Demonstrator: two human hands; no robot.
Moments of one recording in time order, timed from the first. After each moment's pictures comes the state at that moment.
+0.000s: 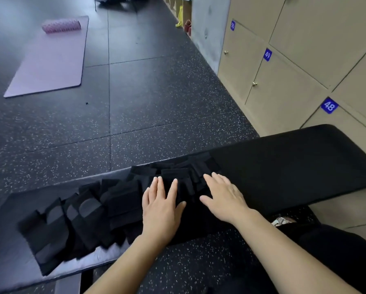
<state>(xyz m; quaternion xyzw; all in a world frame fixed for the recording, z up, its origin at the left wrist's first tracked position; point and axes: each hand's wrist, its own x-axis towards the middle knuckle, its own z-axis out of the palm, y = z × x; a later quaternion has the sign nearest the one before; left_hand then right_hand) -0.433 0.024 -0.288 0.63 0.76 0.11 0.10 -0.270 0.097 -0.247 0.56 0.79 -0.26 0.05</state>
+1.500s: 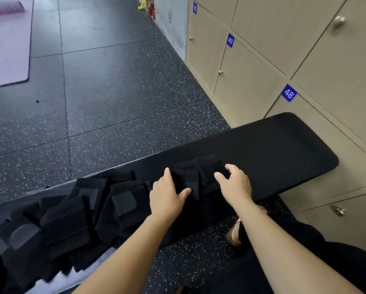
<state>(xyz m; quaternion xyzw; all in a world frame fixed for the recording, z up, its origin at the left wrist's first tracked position) -0.332 0.121 -0.310 0.55 0.77 0.13 0.29 -0.161 0.157 -0.283 0.78 0.53 -0.31 -0.14</state>
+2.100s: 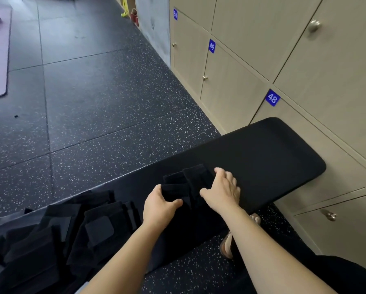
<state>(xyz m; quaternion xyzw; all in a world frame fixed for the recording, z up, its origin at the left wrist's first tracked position) -0.309 0.156 -0.314 0.42 0.75 0.25 0.44 -0.147 0.192 -0.295 0.78 0.57 -0.27 -0.06</state>
